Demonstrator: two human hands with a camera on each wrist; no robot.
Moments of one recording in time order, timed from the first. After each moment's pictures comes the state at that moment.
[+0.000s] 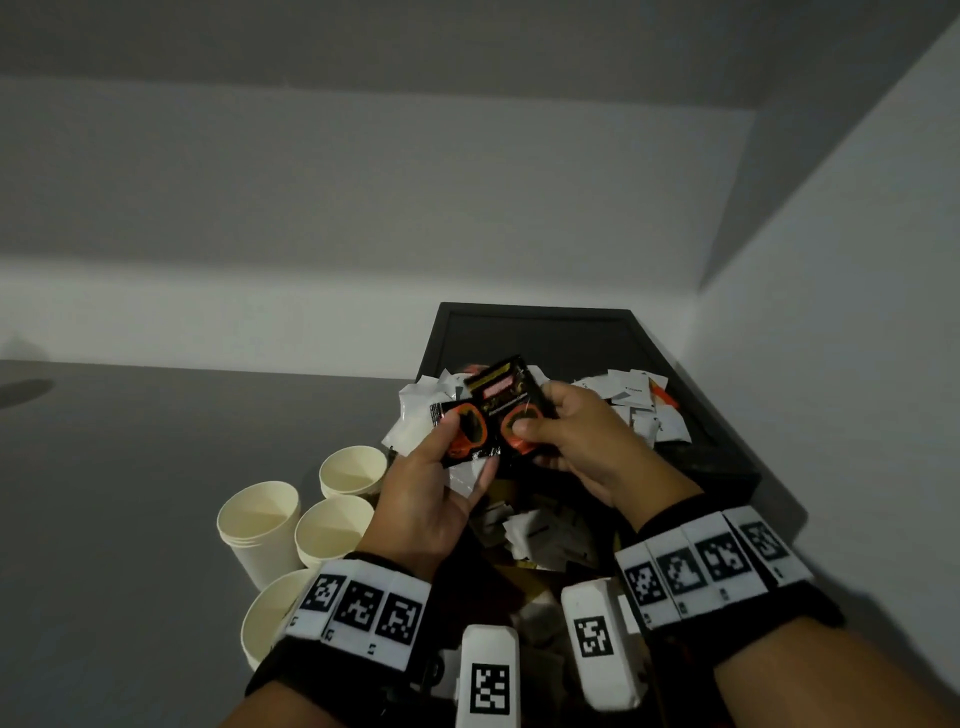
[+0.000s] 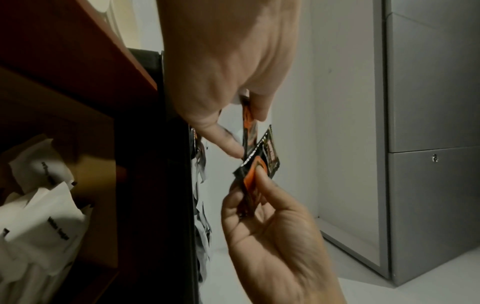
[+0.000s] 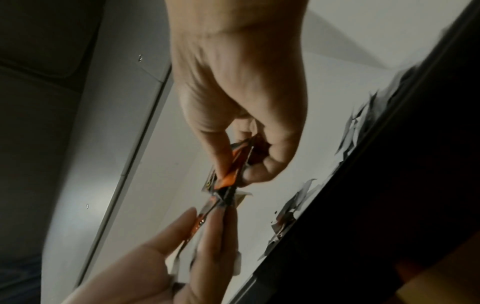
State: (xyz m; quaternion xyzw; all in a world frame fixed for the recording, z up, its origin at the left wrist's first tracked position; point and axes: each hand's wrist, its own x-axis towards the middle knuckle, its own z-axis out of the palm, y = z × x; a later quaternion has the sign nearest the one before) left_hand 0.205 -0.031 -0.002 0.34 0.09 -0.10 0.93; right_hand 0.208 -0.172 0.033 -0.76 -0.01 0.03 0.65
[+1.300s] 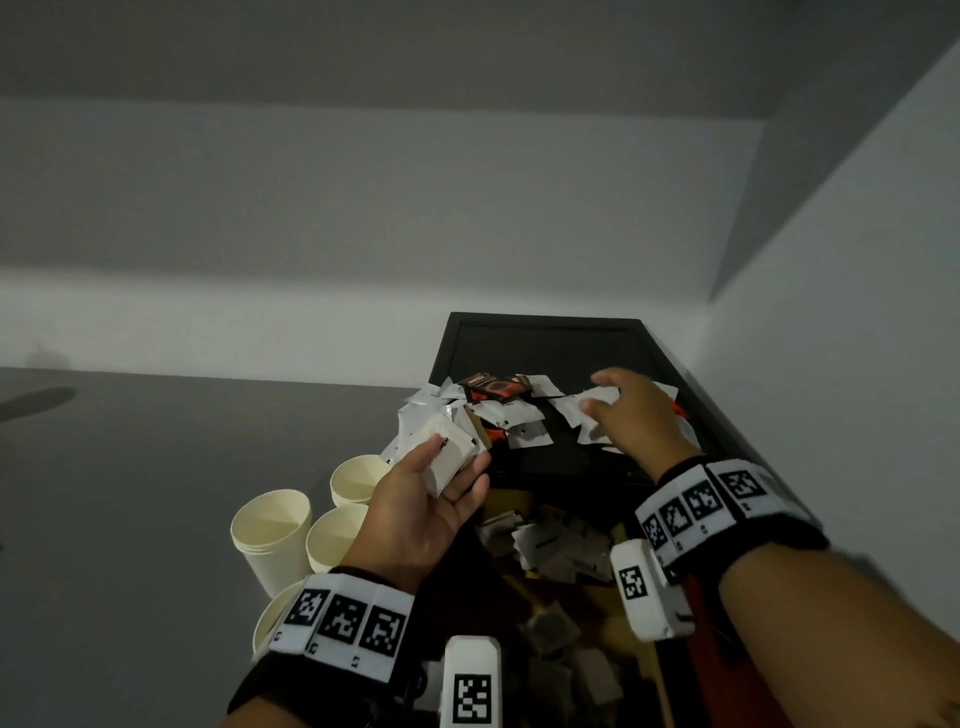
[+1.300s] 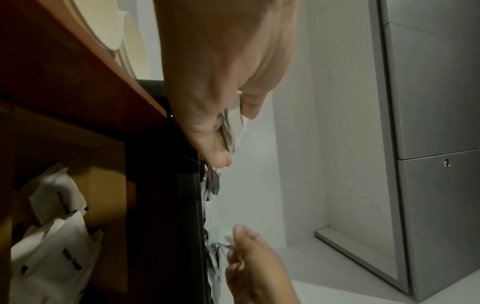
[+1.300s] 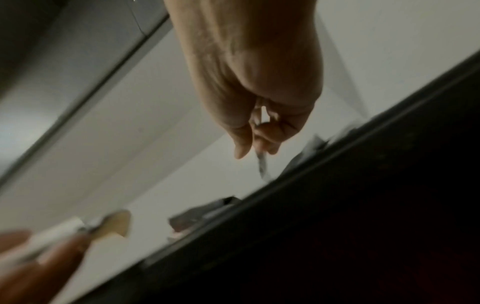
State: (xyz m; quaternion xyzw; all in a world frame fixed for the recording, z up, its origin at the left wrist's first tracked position) left_hand 0.210 -0.011 -0.011 0.35 0.09 -0.14 0.92; right_hand 0.256 -0.221 0.023 -0.92 0.08 -0.15 0.36
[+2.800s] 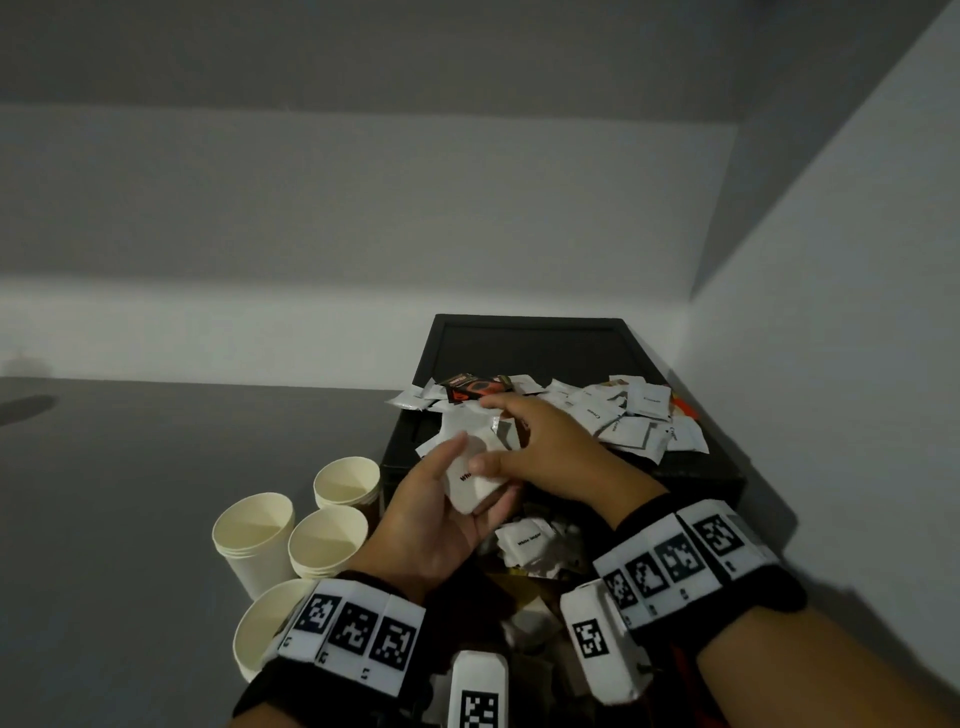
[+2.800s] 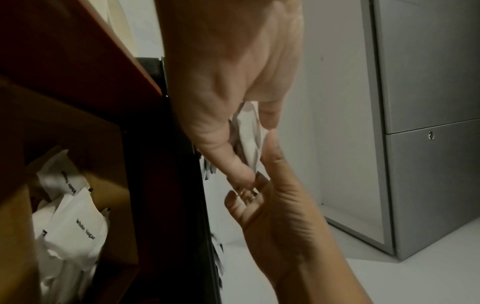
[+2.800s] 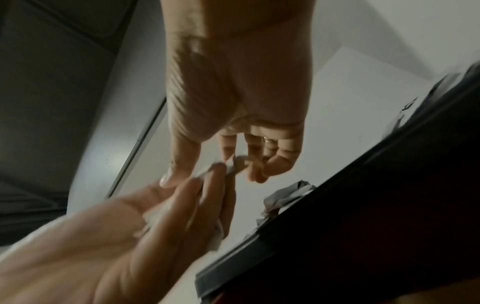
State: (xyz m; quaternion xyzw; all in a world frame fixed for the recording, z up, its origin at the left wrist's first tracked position) left_hand 0.195 -0.032 -0.004 0.36 0.02 -0.23 0.90; right_hand 0.208 -0.171 0.034 -0.90 -0.13 0.00 0.41
